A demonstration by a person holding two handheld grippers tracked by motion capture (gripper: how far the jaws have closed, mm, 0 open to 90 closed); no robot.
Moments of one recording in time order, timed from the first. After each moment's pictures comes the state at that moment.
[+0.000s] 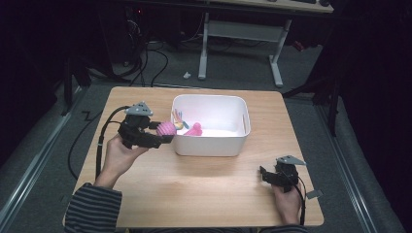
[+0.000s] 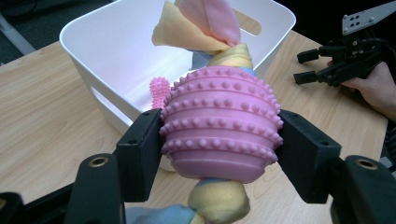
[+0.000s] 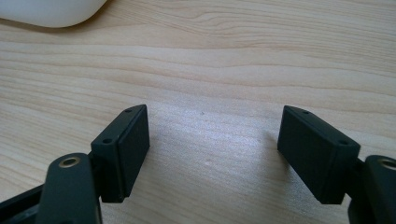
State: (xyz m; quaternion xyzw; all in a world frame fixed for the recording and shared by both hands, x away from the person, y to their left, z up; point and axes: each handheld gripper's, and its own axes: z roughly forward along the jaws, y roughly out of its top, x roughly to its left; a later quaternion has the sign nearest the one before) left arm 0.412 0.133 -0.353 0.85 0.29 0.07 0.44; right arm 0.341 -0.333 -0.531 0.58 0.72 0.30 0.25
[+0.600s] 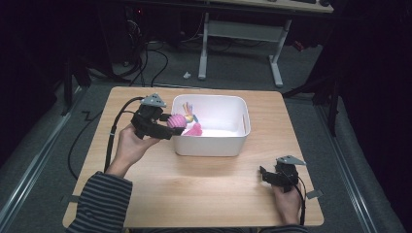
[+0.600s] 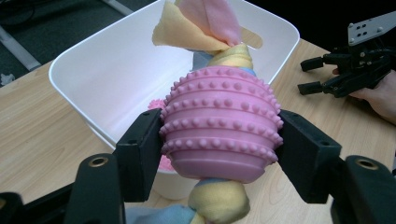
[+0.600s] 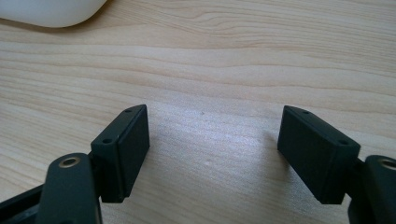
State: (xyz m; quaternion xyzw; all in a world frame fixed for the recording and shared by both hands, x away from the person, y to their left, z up) left arm 0.433 0.103 -0.343 0.86 0.27 0.08 0.43; right arm 0.341 -0.333 -0.530 0.58 0.72 0.30 0.25
